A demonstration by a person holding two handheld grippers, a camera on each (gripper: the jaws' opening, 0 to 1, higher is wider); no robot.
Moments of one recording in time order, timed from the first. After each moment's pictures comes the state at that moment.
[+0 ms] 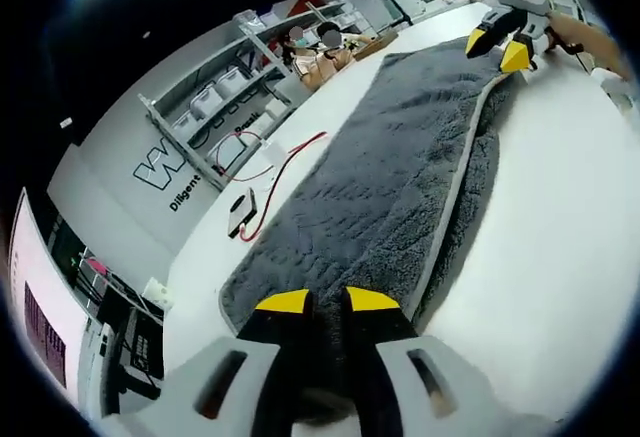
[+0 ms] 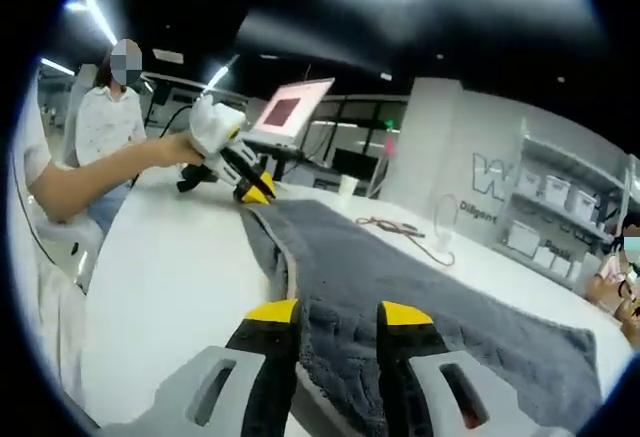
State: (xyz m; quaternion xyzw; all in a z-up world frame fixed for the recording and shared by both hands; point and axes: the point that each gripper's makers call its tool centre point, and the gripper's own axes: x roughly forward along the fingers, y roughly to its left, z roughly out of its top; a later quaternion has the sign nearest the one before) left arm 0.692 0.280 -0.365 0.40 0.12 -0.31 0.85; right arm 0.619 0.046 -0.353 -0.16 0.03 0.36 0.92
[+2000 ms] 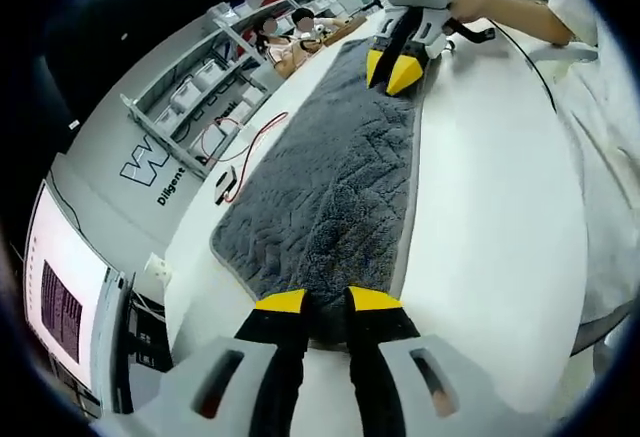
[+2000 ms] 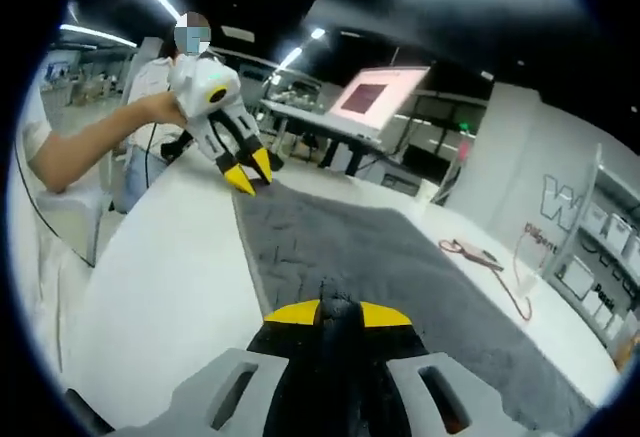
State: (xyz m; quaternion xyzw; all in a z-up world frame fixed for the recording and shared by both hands) left arm 0.615 0.346 -0.379 0.44 0.15 -0.34 0.82; right arm 0.612 0.172 -0.372 -0.24 0.06 0.50 0.83
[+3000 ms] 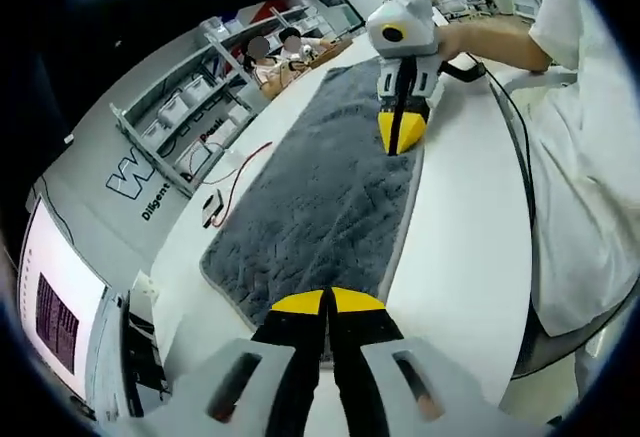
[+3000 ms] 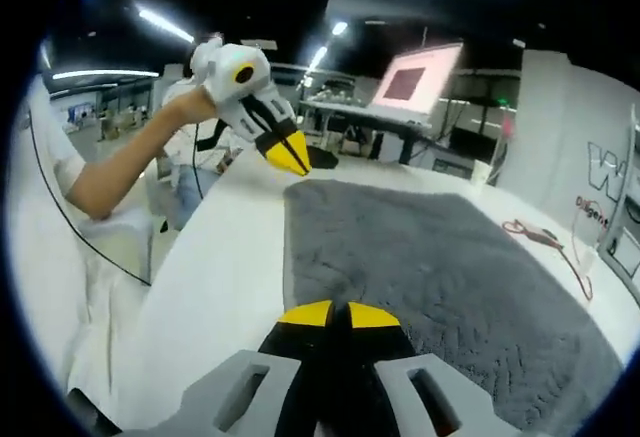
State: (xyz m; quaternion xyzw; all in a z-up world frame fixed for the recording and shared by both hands) left arm 0.587 0.317 -0.352 0.41 0.13 -0.39 0.82; right arm 0.573 0.192 -0.389 -0.19 0.11 0.58 0.78
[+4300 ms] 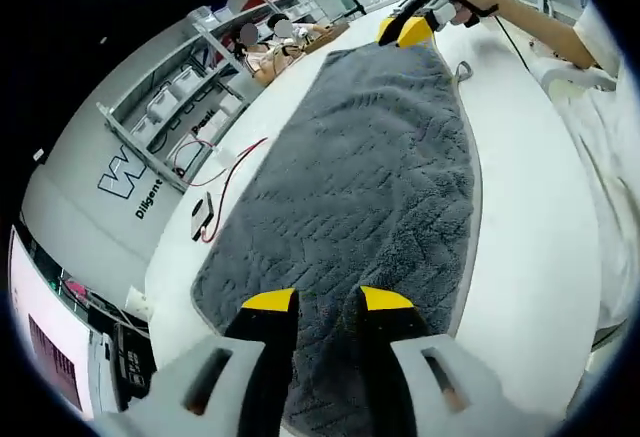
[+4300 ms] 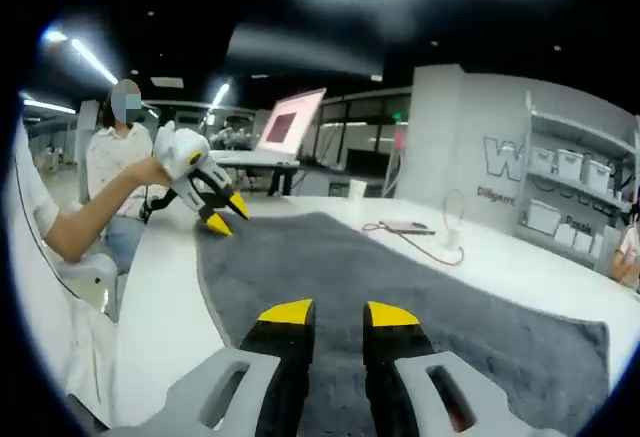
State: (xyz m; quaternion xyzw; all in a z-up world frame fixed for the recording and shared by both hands) left arm 0.649 0.275 -0.368 0.44 0.17 -0.38 0.80; right arm 0.629 0.015 -0.328 -0.12 0.07 0.38 0.91
